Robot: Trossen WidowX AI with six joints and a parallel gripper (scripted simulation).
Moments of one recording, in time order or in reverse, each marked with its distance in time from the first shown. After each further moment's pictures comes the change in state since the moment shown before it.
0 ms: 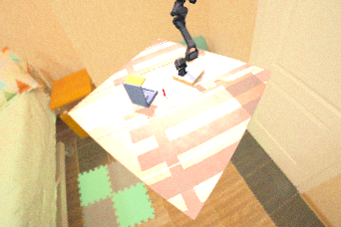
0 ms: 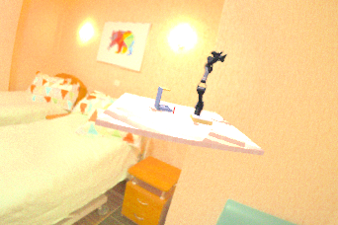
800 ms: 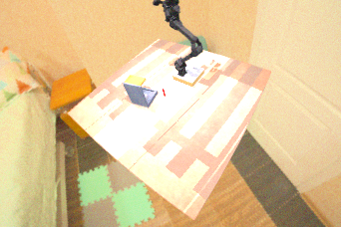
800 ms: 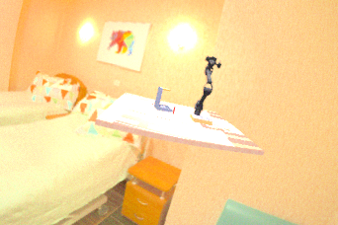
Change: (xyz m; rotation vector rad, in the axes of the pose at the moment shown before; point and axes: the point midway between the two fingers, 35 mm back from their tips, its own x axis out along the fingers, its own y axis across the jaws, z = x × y) arm -0.061 0.148 -0.080 0.688 0.337 0.574
